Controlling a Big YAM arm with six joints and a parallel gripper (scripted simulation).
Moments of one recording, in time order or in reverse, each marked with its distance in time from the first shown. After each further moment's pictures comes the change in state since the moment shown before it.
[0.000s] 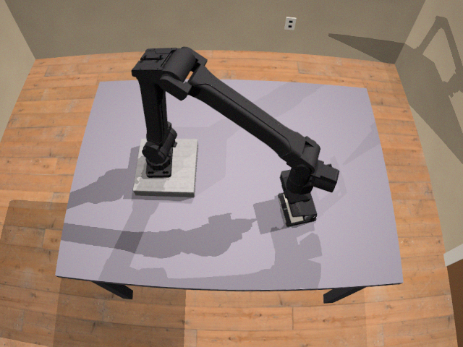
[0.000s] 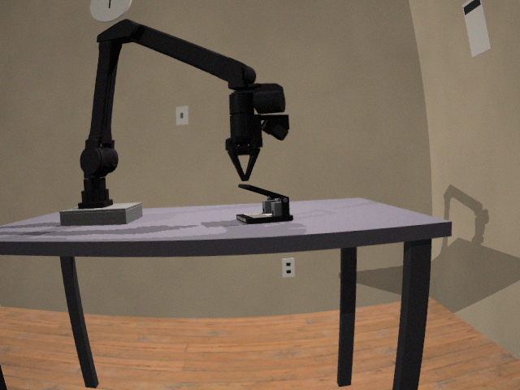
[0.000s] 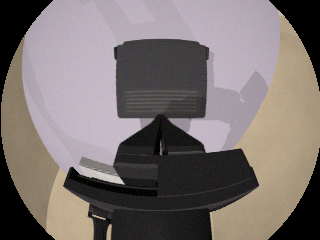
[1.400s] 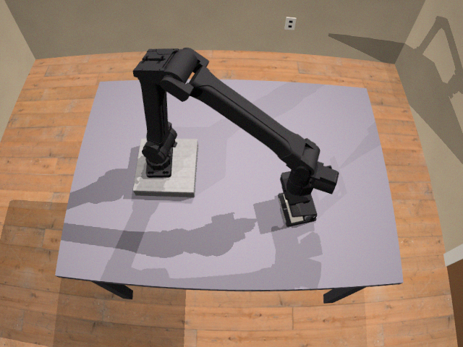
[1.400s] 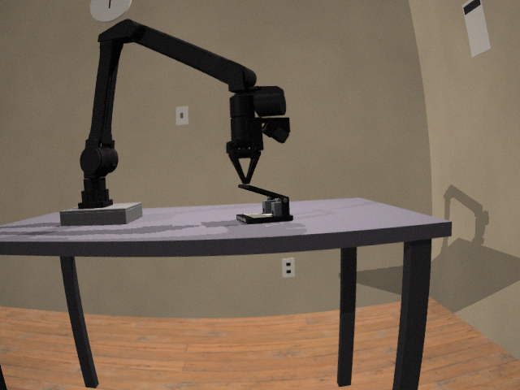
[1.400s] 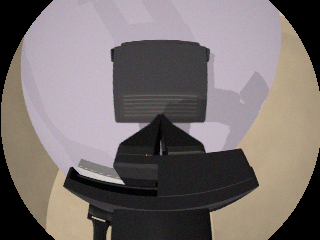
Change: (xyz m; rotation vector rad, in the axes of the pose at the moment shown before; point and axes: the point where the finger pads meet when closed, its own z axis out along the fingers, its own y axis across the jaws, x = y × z) arm -0.002 -0.002 0.007 0.002 -0.005 0.000
